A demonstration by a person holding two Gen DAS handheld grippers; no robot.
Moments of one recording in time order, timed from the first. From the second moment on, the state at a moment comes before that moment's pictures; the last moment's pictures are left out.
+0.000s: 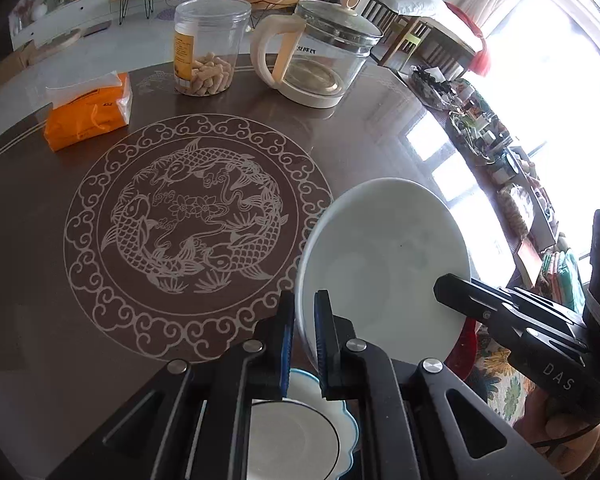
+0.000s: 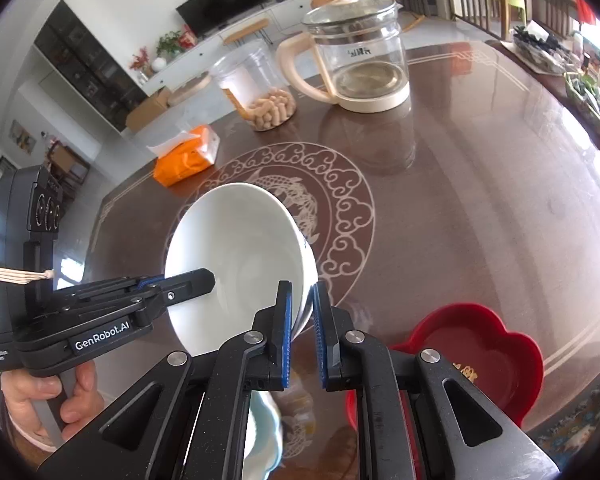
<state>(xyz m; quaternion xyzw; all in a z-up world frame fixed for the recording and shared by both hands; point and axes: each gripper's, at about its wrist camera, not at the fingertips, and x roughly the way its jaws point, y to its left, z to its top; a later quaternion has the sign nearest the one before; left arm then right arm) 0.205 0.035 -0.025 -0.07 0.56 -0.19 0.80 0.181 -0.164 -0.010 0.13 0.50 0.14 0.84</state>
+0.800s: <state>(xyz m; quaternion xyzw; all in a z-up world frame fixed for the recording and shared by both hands) 0.085 0.084 -0.081 -0.03 0.57 -0.12 0.81 0.077 -0.092 -0.079 0.12 0.58 0.18 0.79</state>
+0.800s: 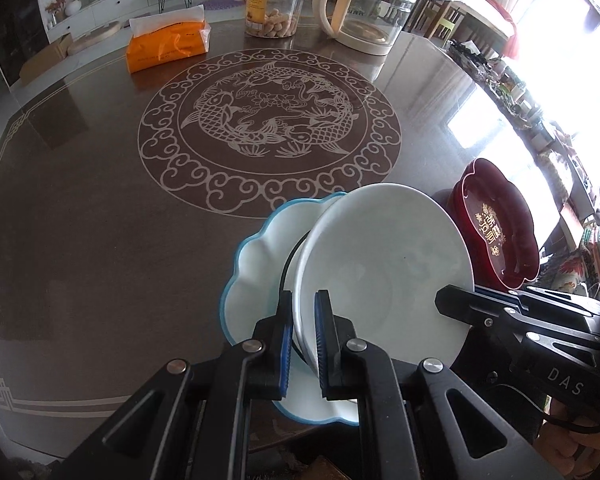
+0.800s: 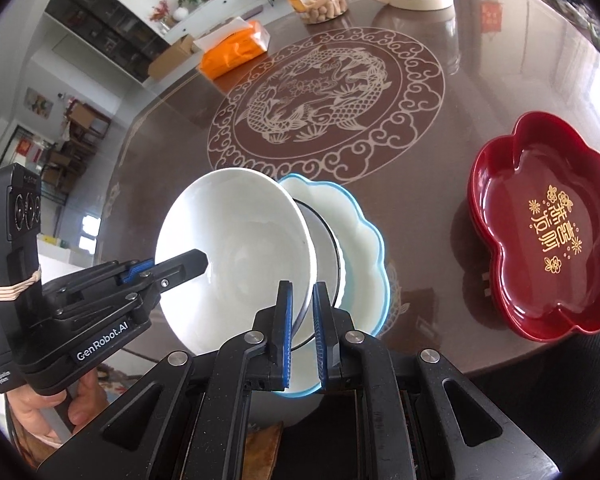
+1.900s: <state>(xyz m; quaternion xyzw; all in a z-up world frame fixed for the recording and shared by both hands) 0.073 0.088 -0.083 0.01 0.54 -0.12 0.83 0.072 -0.081 -0.087 0.06 0.55 0.16 0.81</state>
